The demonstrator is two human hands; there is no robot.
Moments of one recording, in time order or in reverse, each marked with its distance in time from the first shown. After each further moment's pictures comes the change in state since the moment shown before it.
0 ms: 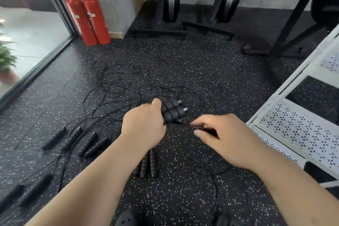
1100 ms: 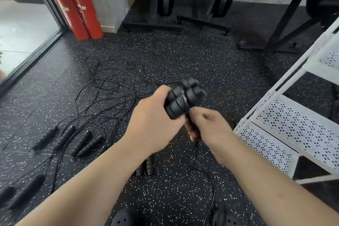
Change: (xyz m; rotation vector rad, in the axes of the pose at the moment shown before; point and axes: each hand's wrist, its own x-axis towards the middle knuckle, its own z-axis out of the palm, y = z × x) left_hand -0.014 0.023 -0.025 -0.715 0.068 0.074; right_hand 0.035 -0.011 0.045 1.011 0.120 0.265
